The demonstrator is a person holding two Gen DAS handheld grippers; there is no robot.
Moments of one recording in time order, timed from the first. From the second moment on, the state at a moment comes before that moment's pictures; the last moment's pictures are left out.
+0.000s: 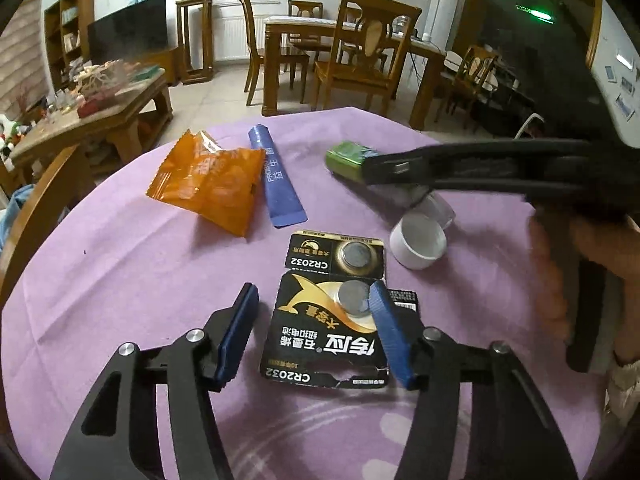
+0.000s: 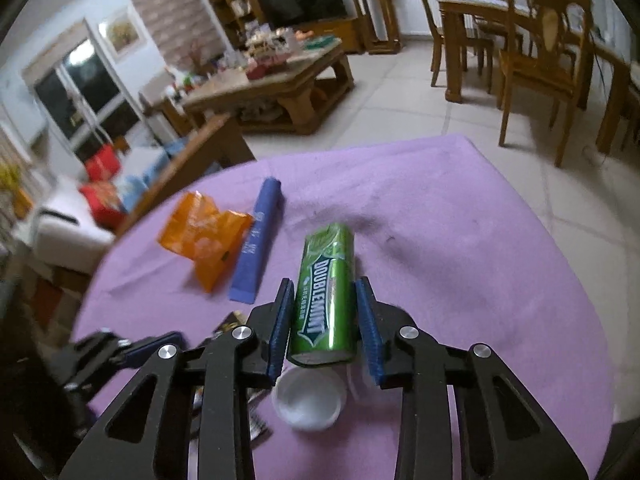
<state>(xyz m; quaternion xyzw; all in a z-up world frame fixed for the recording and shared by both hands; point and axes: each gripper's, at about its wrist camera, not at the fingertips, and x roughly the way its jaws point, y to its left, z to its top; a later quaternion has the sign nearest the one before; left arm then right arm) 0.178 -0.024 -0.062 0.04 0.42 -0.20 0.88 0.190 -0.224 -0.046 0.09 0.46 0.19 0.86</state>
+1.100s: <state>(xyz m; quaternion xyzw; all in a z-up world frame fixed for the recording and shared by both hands) 0.169 -0.009 -0.061 0.02 0.42 -0.20 0.88 0.051 -0.314 -0.038 0.15 0.44 0.23 0.86</state>
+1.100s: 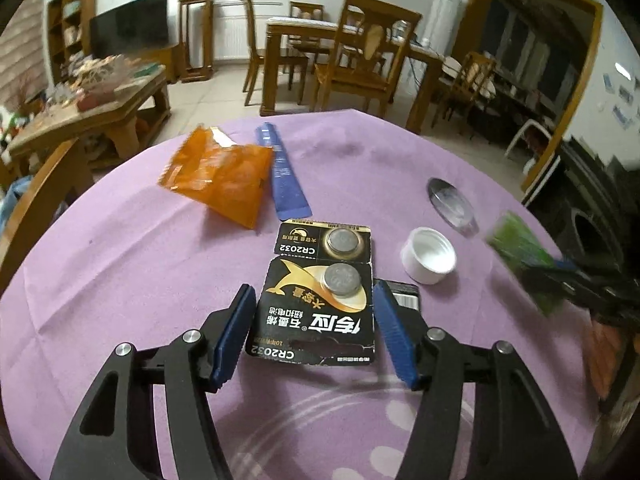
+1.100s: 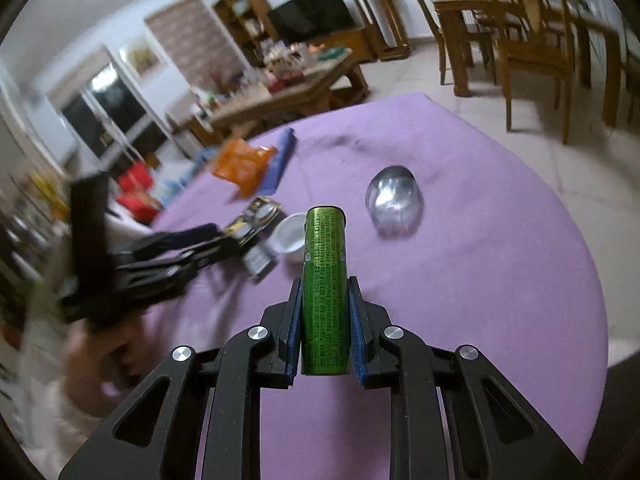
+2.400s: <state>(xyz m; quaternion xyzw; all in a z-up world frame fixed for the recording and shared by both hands) 0.096 -0.217 0.001 -0.12 0.38 -0.49 0.77 -0.207 -0.607 0.016 0.30 0.27 0.04 0.91</state>
